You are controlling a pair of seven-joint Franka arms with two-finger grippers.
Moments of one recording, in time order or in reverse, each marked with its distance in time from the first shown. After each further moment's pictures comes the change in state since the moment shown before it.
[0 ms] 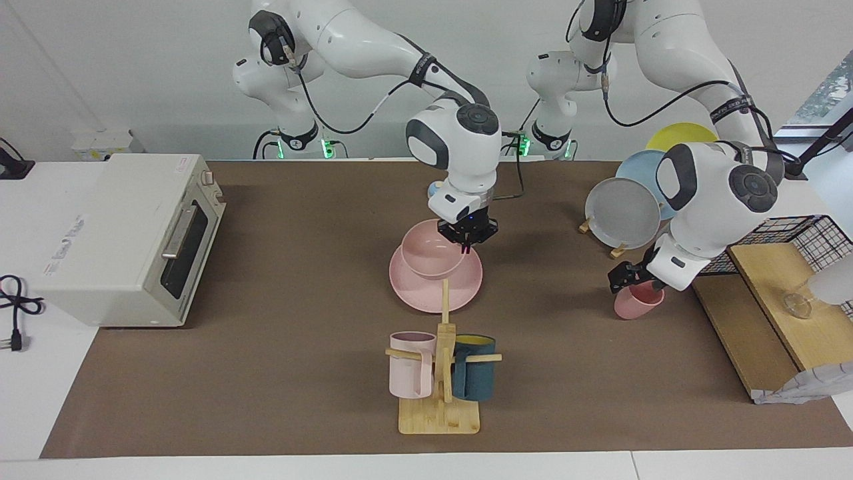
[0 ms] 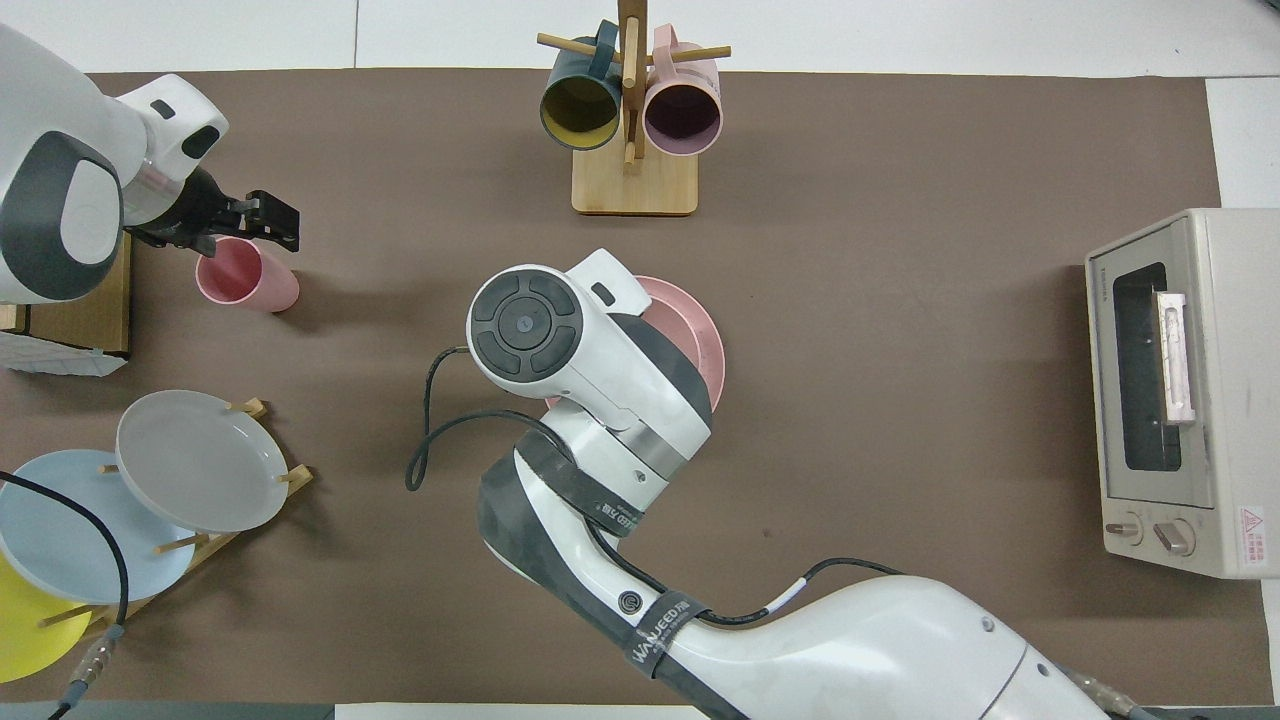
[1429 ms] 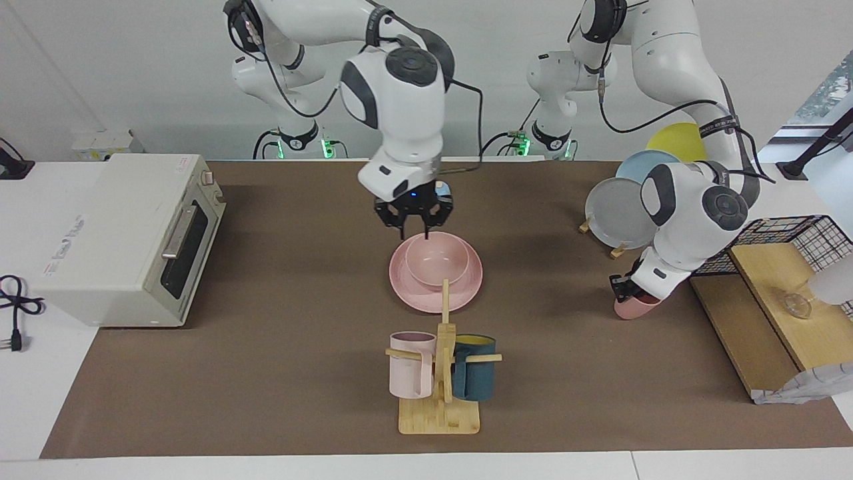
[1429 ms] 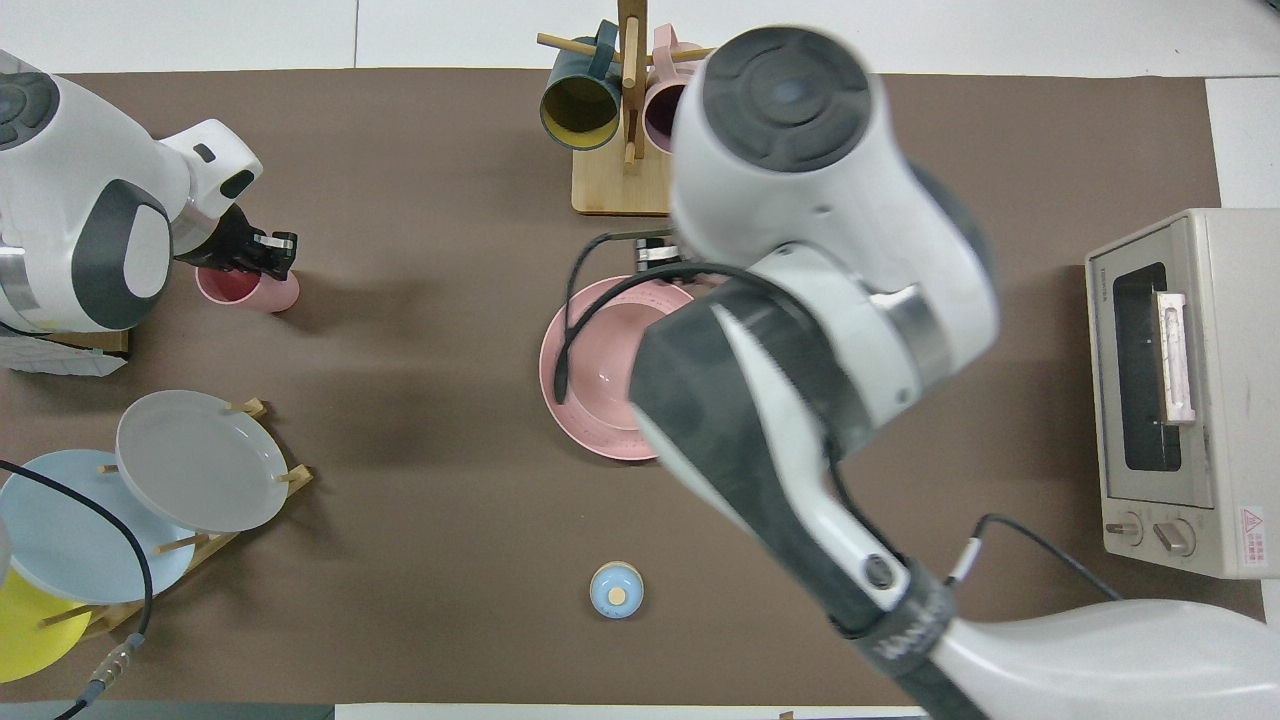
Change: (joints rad) left arm 0.001 0.006 0.001 -0.132 0.047 0.134 0.055; right arm -0.276 -0.192 -0.012 0.185 0.061 -0.465 -0.449
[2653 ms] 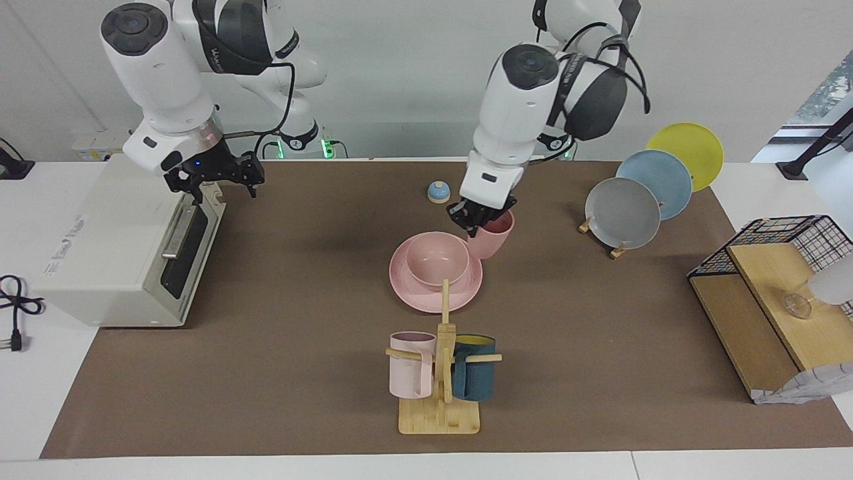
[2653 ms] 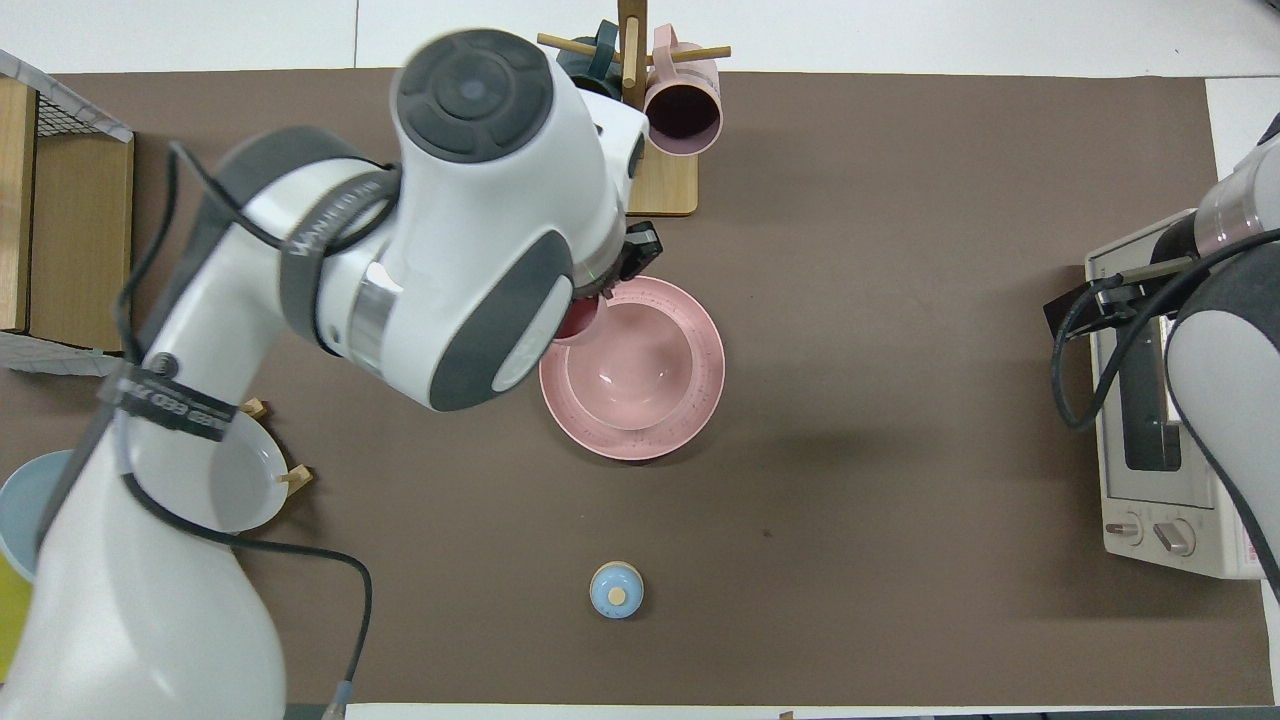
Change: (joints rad) left arm -0.568 0.043 -0.028 0.377 -0.077 -0.252 -0.967; right arm -0.182 -0.332 -0.252 -0.377 0.039 -0.020 -0.526
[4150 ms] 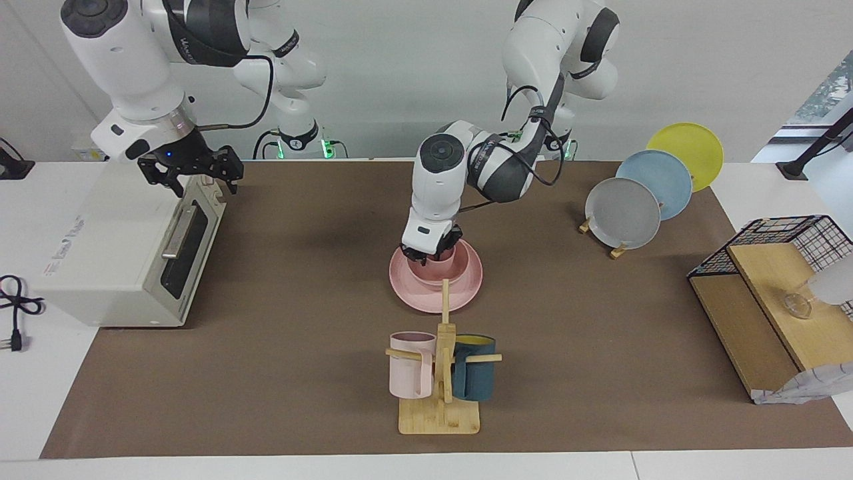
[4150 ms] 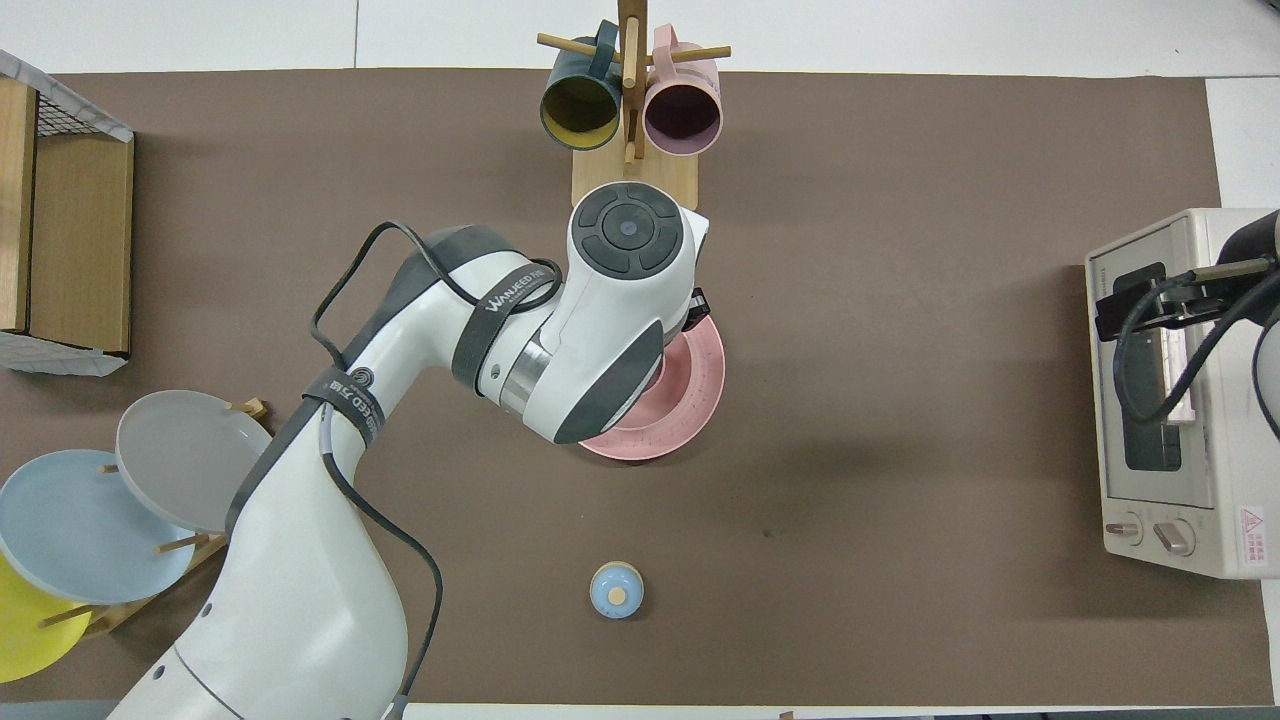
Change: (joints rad) left arm -0.061 0.056 0.016 -0.144 0.027 0.155 -0.054; right arm -0.067 -0.032 -0.001 -0.022 0.021 0.007 0.000
